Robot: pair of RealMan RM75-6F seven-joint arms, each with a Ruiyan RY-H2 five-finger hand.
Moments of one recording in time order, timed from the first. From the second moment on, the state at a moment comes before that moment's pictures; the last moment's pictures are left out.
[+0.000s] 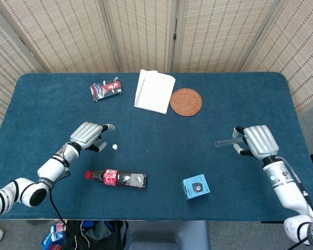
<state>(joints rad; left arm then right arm) -0.98 -1.21 -0.07 -1.50 1.07 0.72 0.01 0.52 -1.07 0.15 -1.68 -1.21 1.07 -0.15</state>
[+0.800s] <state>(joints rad) -0.89 -1.43 -0.07 -1.34 1.22 0.85 0.18 0.52 -1.08 0.15 -1.66 -1.21 1.04 -0.14</state>
